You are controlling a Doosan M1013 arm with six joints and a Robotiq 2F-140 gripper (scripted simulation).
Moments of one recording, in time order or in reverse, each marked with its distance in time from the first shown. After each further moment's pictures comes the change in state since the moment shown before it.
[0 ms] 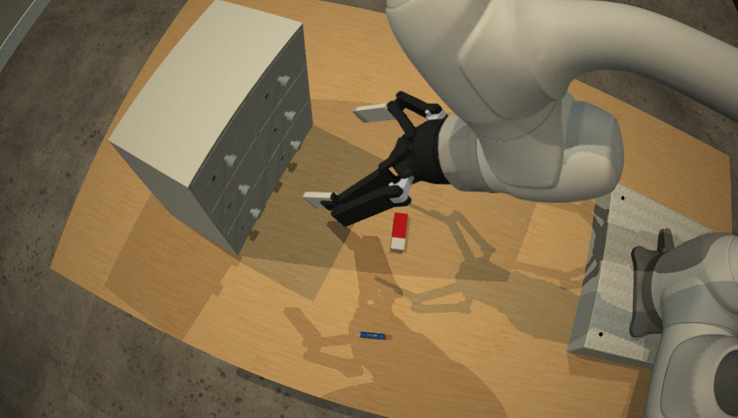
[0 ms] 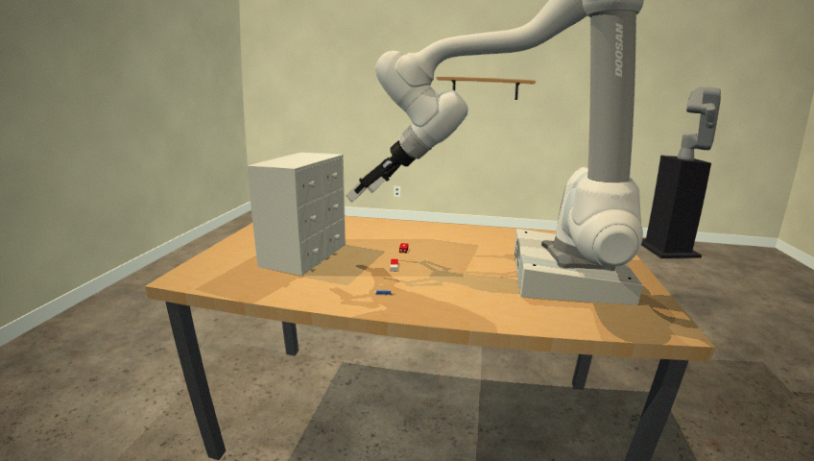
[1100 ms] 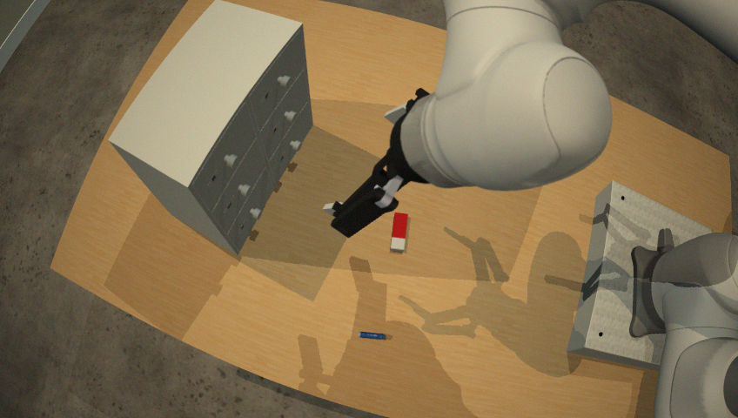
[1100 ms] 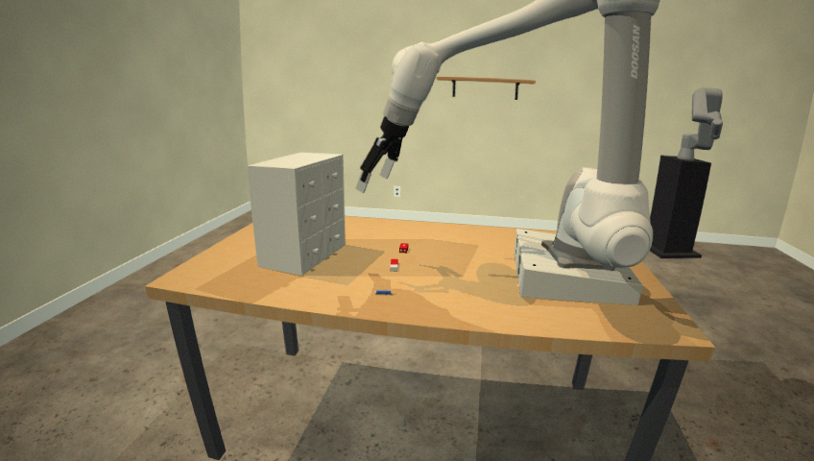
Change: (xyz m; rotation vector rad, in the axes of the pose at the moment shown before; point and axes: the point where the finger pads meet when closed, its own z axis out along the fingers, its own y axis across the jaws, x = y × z) arm 0.002 0.015 -0.062 0.163 0.373 0.008
